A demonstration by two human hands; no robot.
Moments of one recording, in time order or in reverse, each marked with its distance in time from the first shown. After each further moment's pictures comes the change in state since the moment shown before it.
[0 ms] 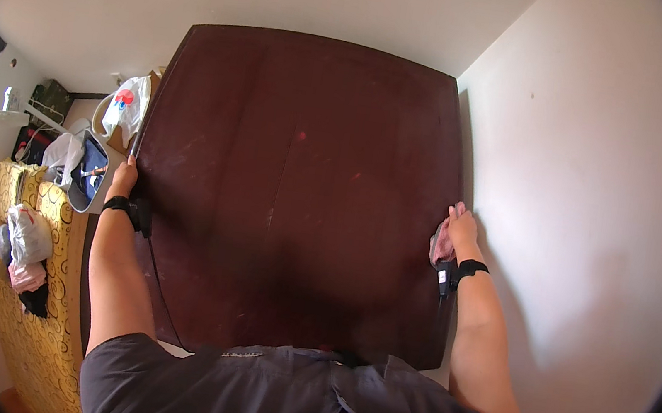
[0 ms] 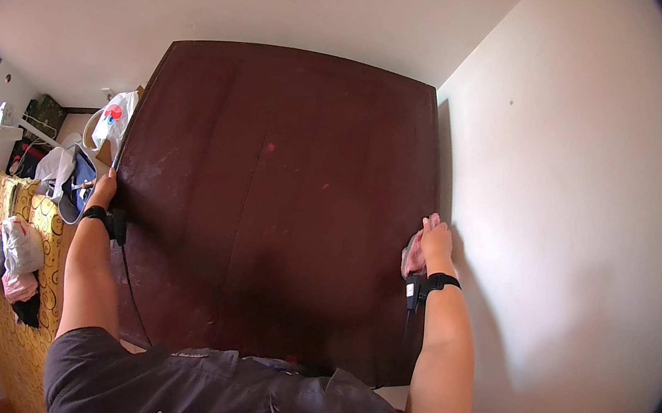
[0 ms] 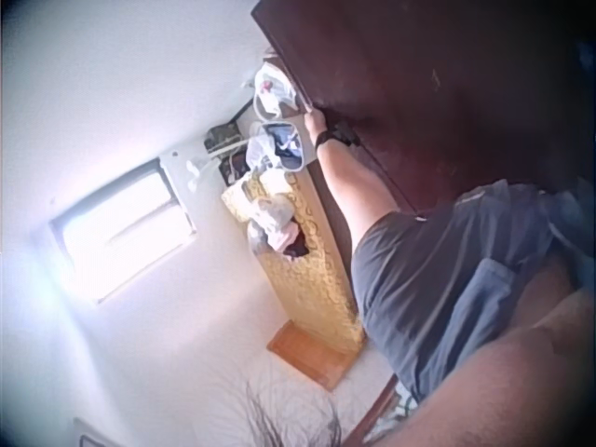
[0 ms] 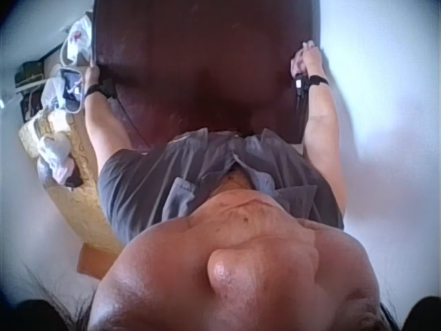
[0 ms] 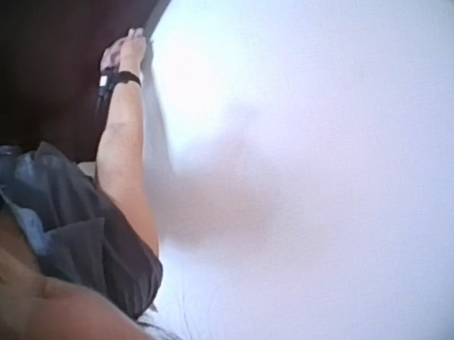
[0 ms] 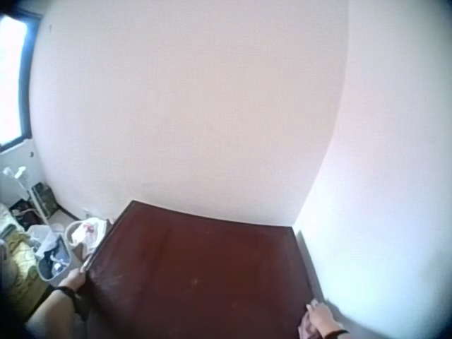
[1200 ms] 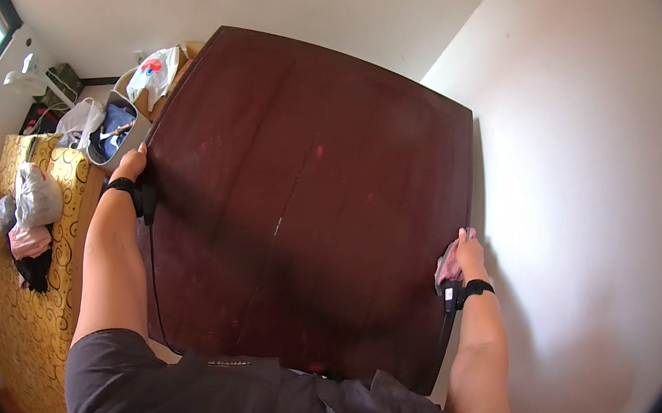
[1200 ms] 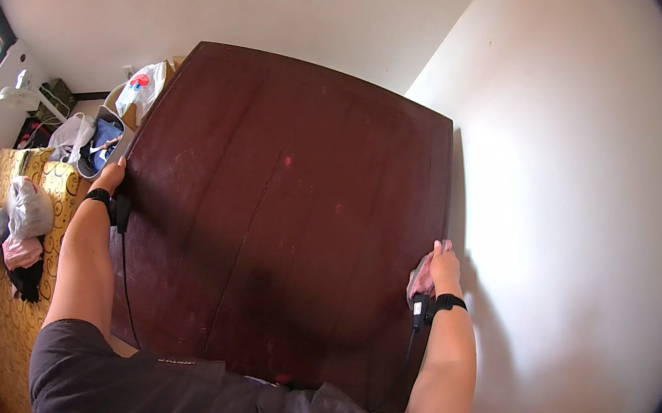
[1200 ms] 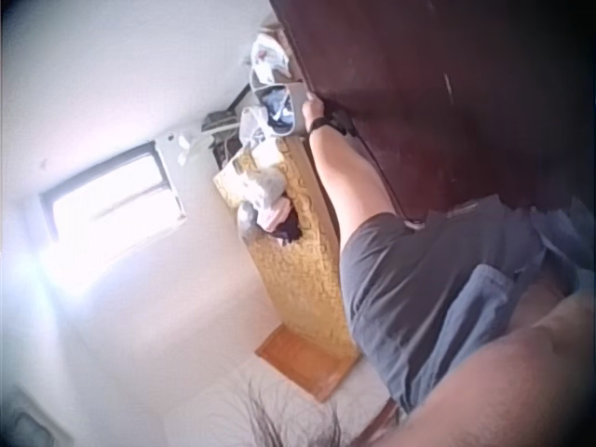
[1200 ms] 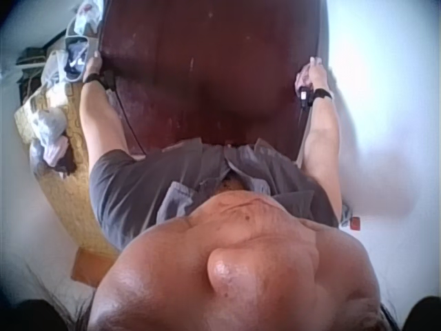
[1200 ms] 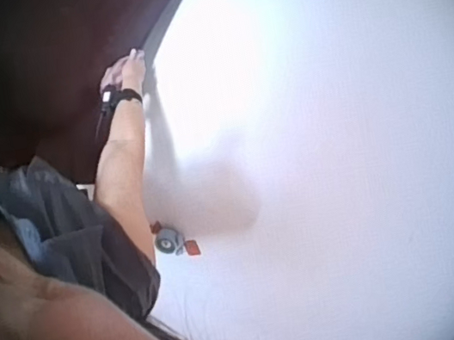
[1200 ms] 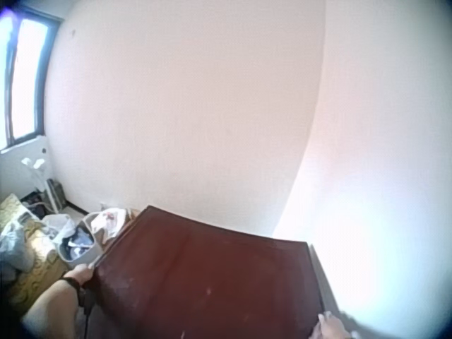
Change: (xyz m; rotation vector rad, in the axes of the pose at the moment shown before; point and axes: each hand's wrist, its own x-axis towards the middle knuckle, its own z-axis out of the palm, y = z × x) left_hand -0.031 -0.011 -0.018 -0.083 -0.114 -0.187; right_hand 0.017 0.008 0.014 -0.108 -0.124 0.023
